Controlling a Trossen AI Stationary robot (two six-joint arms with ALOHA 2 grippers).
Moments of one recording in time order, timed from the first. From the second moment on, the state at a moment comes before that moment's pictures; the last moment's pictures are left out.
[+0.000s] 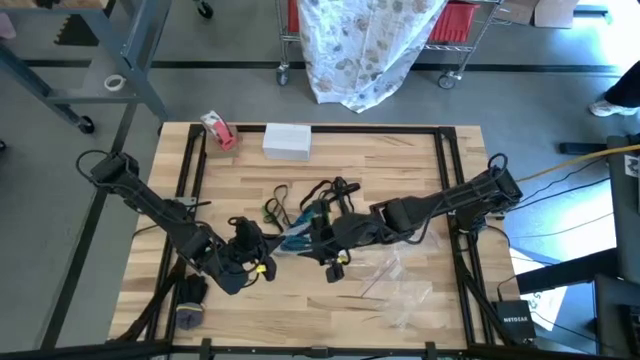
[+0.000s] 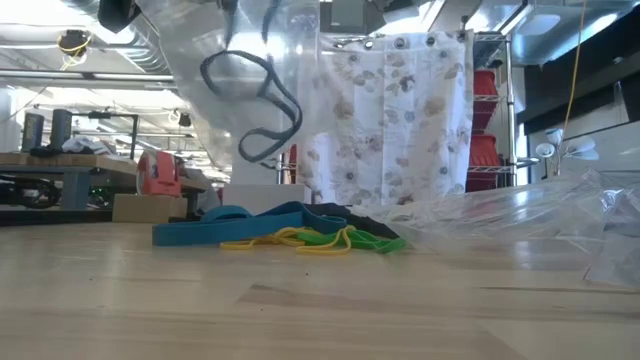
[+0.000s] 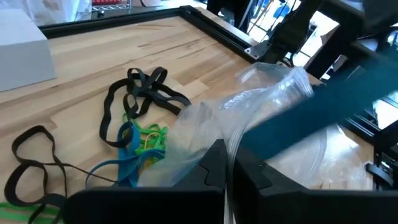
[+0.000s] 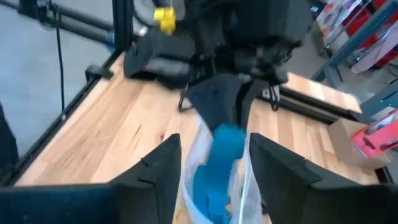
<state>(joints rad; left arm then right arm) -0.65 1.41 1.01 -0.38 -1.02 -1.08 0.33 1.74 1.61 -0.40 0.20 -0.16</state>
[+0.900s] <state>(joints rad) -0.65 1.12 1.01 -0.95 -0.75 -1.36 0.28 1.75 1.36 -0.37 0.24 -0.08</state>
